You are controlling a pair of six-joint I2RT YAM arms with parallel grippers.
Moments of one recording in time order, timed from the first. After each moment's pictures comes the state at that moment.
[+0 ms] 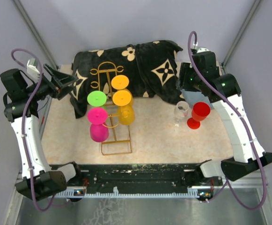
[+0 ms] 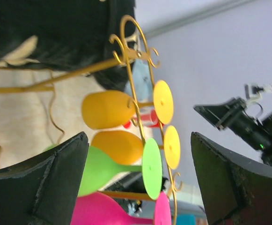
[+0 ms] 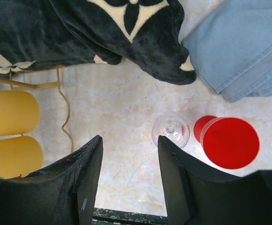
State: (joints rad) left arm 0.36 1.13 1.40 -0.64 0.94 -0.72; right arm 0.40 1.34 1.79 -1.11 0.17 0.37
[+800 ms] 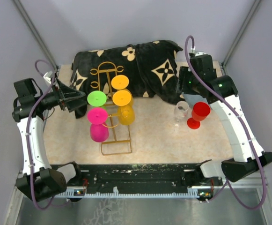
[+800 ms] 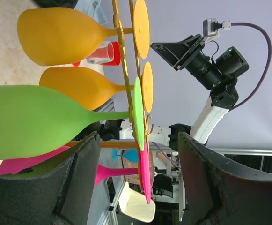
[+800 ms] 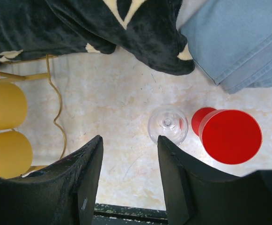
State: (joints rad) left arm 0.35 1.11 1.23 -0.74 1.35 -0.72; right arm 0.40 1.33 1.72 -1.10 0.17 0.37
